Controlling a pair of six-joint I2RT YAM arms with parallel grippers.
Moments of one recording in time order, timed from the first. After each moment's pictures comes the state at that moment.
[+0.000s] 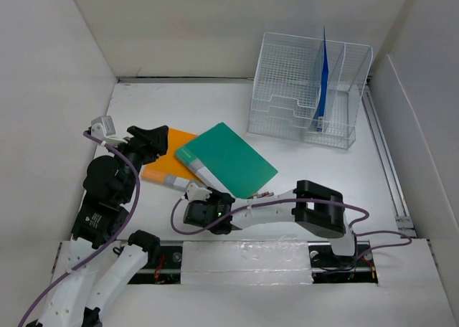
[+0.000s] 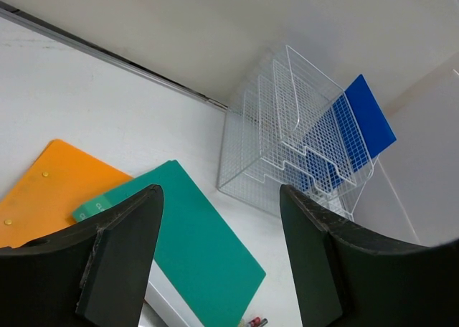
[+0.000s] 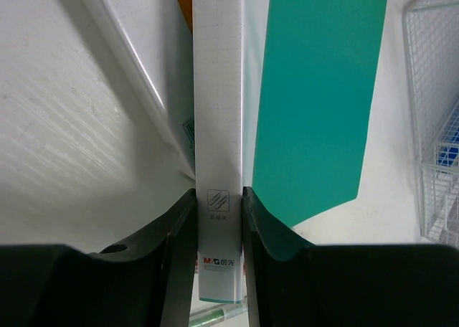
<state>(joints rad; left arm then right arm) -0.39 0.55 0.92 -0.37 -0.23 -0.62 1.39 2.02 1.36 -0.52 0.87 0.17</state>
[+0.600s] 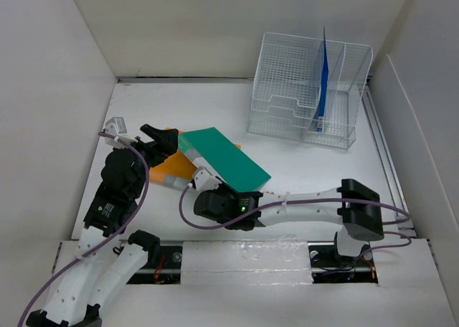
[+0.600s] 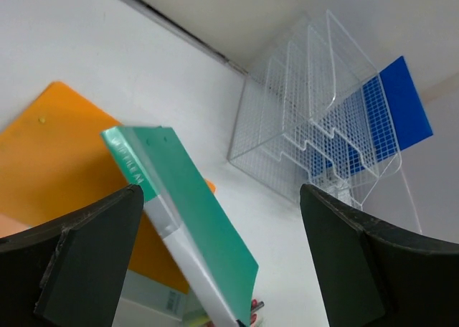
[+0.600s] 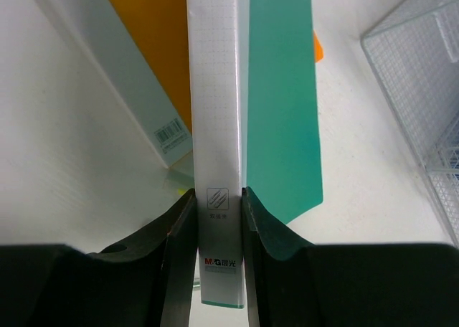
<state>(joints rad) -0.39 0.60 0.84 -0.38 -0.25 -0.73 1.40 1.76 1.29 -0.47 0.84 0.19</state>
